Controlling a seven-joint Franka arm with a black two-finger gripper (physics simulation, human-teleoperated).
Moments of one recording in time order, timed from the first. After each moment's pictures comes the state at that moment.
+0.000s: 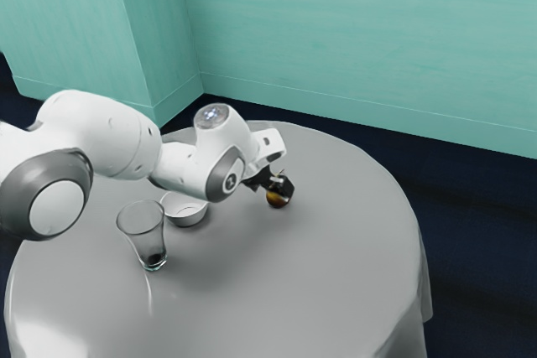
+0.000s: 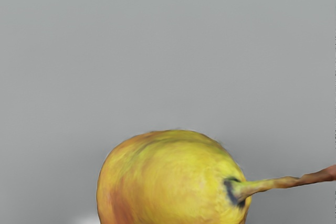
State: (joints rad) arm -0.27 0.61 0.15 -1.80 -0.17 2.85 0.03
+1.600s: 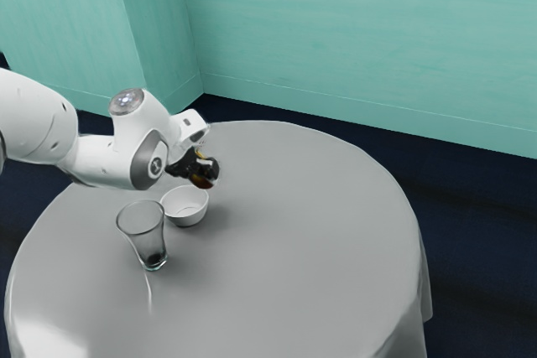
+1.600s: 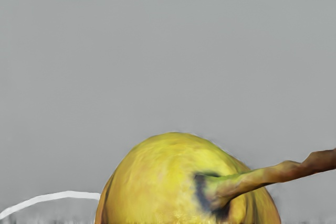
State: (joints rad) arm -0.10 0.32 0.16 -2.13 -0.16 2.92 -0.03
